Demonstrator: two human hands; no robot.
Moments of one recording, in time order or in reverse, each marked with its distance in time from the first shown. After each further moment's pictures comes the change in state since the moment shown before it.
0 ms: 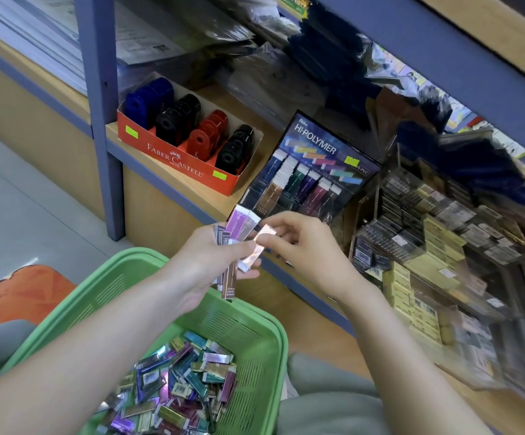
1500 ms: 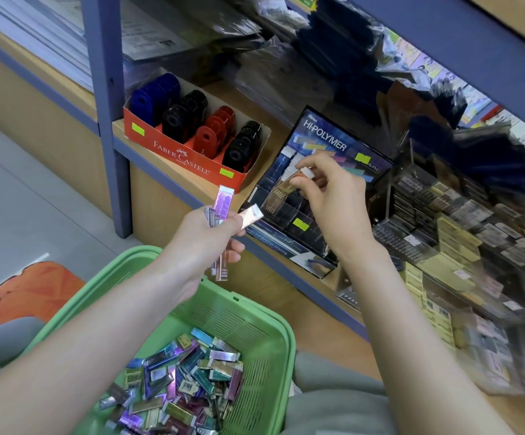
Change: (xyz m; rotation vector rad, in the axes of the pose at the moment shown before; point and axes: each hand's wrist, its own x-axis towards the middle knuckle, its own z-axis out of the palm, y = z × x) left_hand 0.014 0.003 -0.013 0.098 0.191 0.115; right_hand 0.039 -0.007 -0.021 -0.180 0.425 -0.210
